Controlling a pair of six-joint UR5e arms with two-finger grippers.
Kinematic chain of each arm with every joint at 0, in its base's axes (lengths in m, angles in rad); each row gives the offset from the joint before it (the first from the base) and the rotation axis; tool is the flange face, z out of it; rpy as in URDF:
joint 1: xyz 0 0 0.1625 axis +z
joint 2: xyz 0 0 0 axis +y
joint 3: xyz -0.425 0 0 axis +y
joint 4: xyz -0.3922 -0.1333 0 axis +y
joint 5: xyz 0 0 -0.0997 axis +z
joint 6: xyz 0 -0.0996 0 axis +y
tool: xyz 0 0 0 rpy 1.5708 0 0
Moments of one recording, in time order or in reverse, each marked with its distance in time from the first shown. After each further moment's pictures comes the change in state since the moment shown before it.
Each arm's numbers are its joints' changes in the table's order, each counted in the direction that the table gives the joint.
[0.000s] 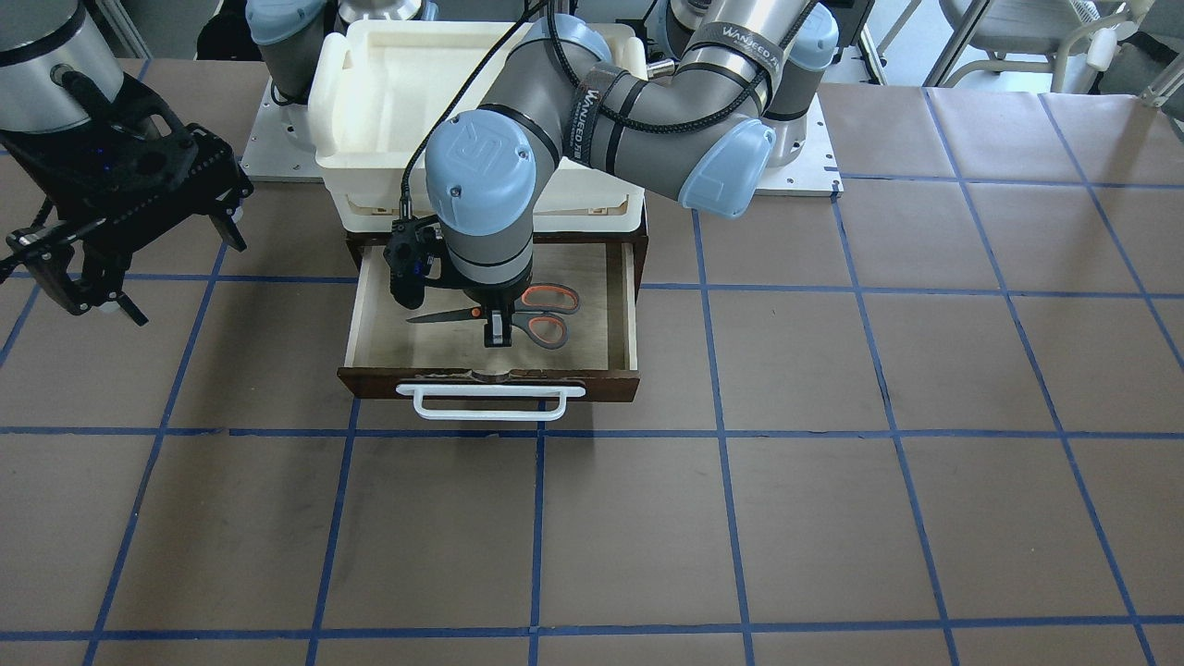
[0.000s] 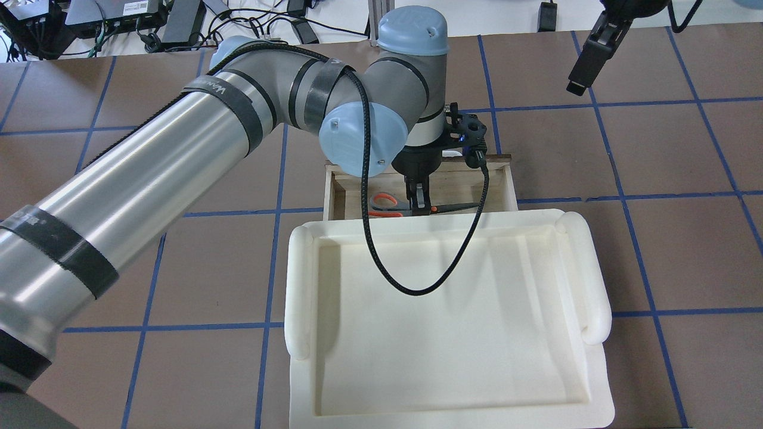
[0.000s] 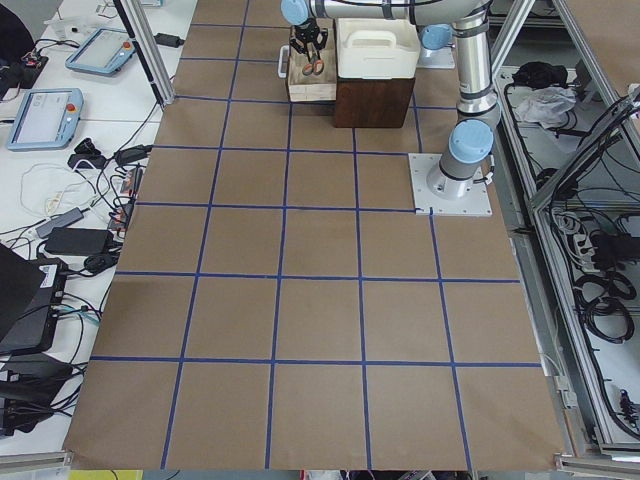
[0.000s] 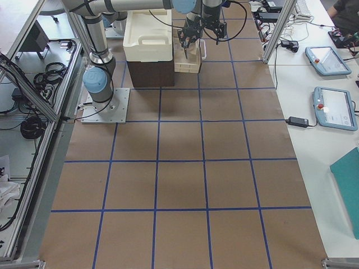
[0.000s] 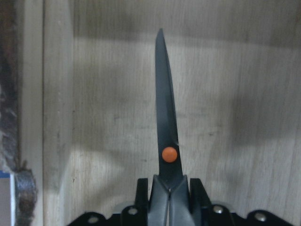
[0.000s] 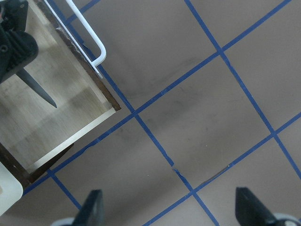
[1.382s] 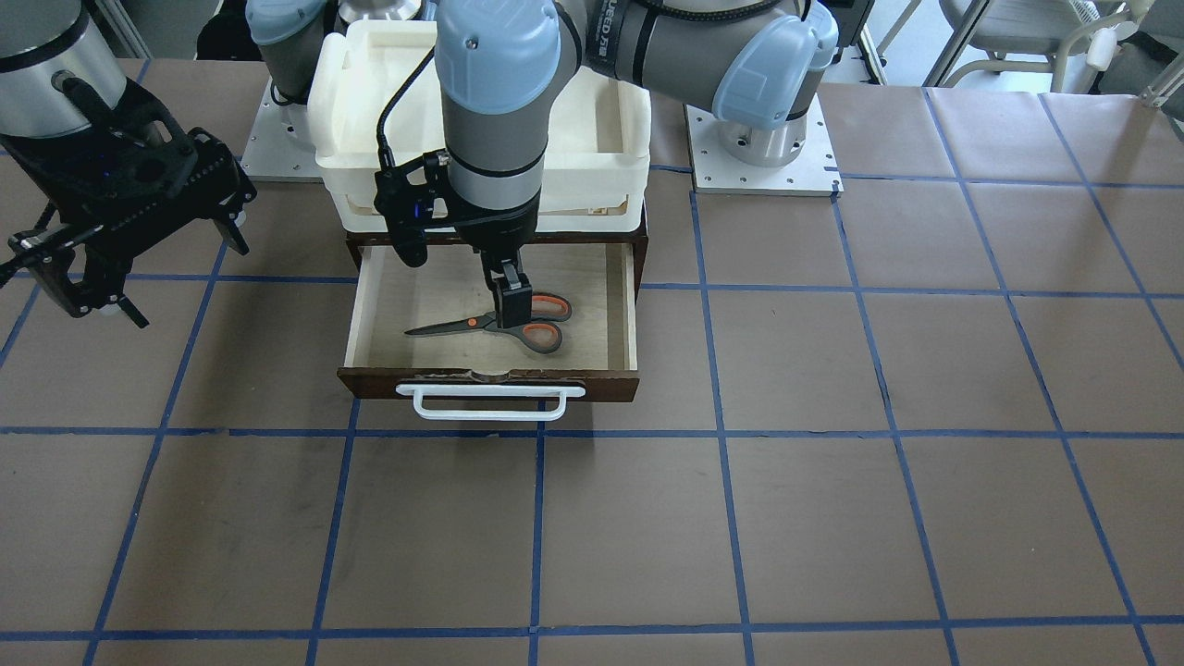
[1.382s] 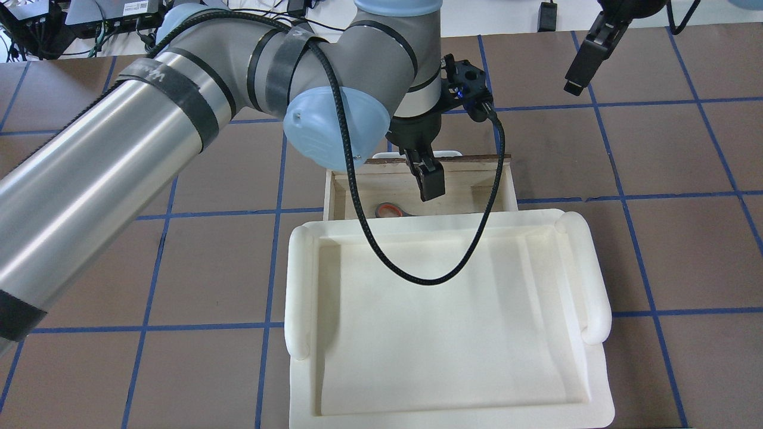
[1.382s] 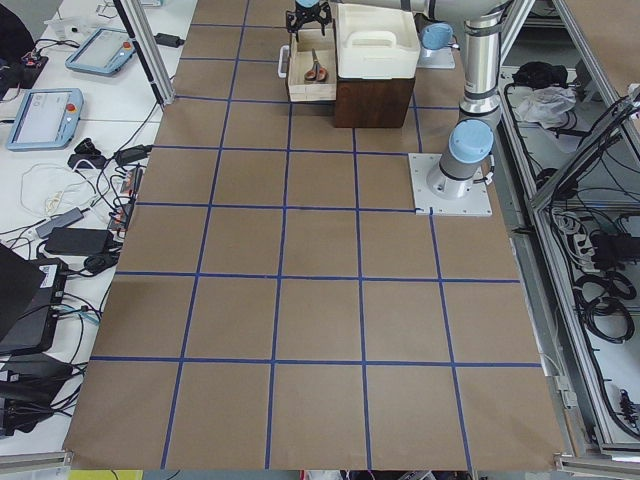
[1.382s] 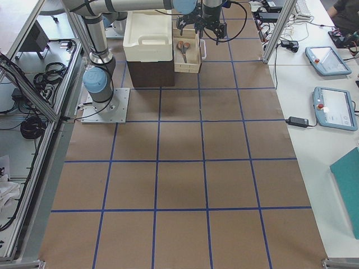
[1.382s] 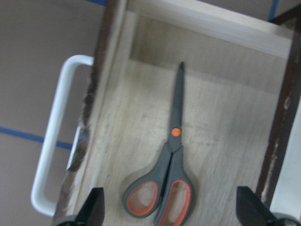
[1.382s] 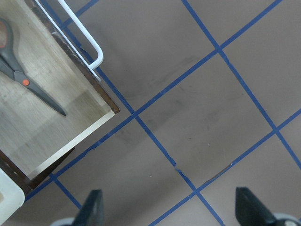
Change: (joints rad) left arm 0.018 -0.126 -0.014 -0.081 -0.068 0.353; right arm 0.001 -0.004 0.000 0.003 -0.003 -0.021
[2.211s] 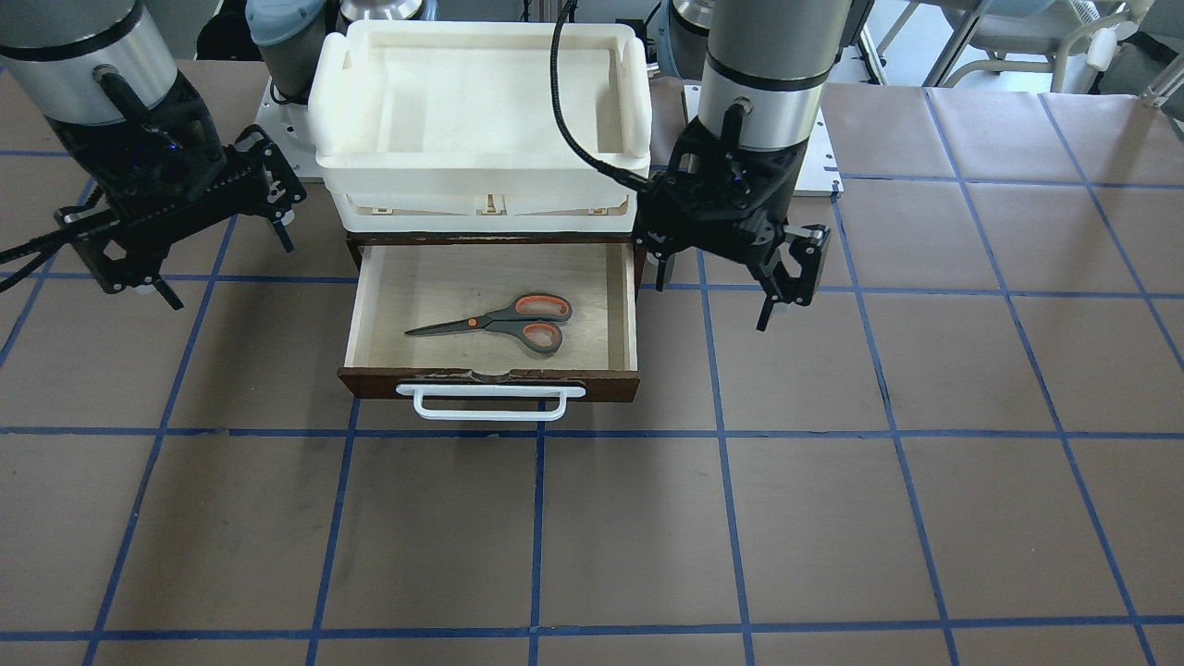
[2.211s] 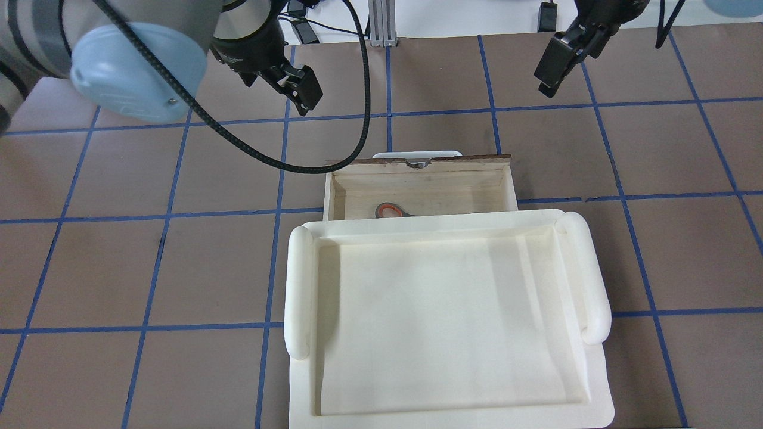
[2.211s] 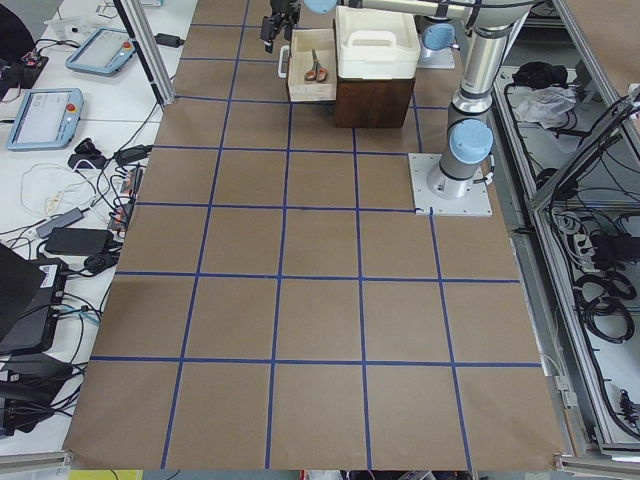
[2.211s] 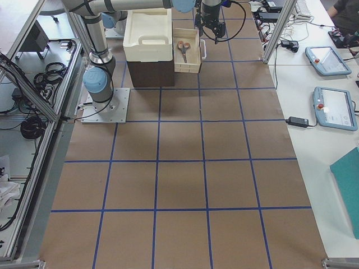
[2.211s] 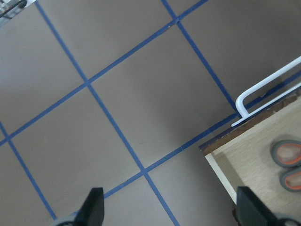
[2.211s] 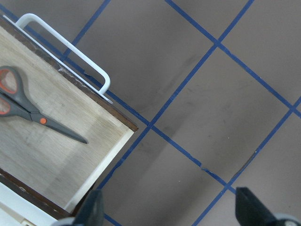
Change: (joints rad) left arm 0.277 -0.209 0.077 -0.027 -0.120 0.396; right arm 0.065 0.008 -0.004 -0.008 -0.009 -0.337
